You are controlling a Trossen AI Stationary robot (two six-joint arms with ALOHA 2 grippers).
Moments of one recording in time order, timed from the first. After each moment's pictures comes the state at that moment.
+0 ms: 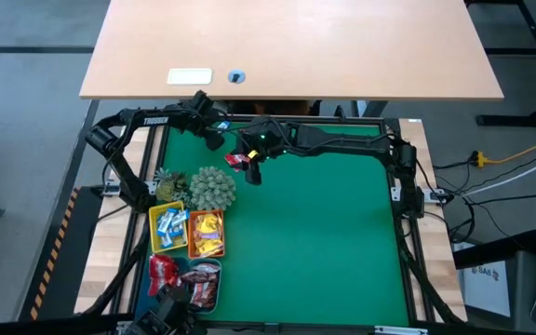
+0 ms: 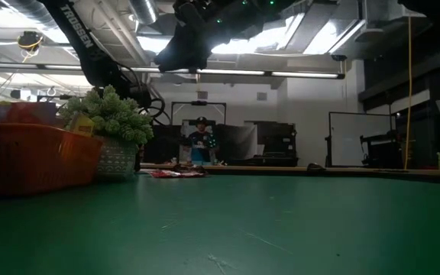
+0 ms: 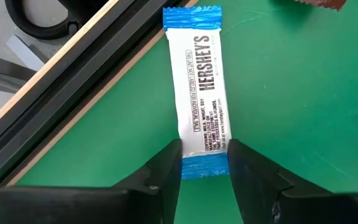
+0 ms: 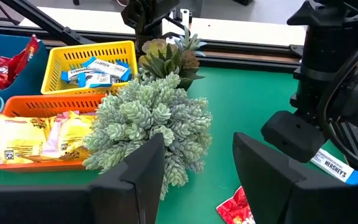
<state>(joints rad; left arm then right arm) 0.97 1.70 0.89 -0.32 0.05 0.17 -0.19 2.03 1.82 -0.35 -0.22 -0.19</state>
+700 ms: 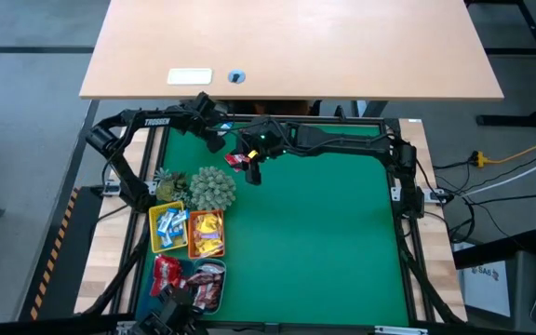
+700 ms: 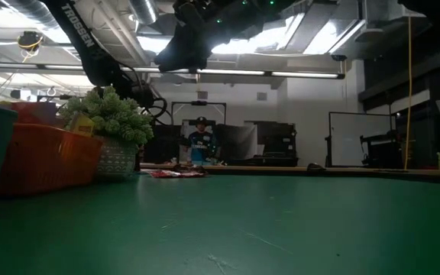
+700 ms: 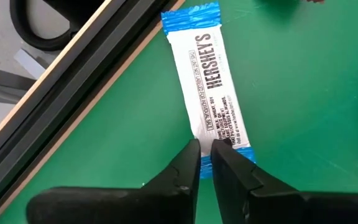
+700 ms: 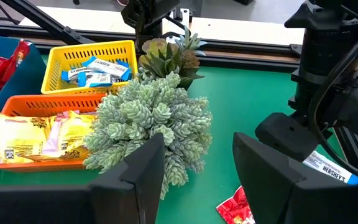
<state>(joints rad) 0.95 1.70 0.89 -0.32 0.02 0.22 -0.19 2.03 1.82 -0.35 -0.22 -0.19</state>
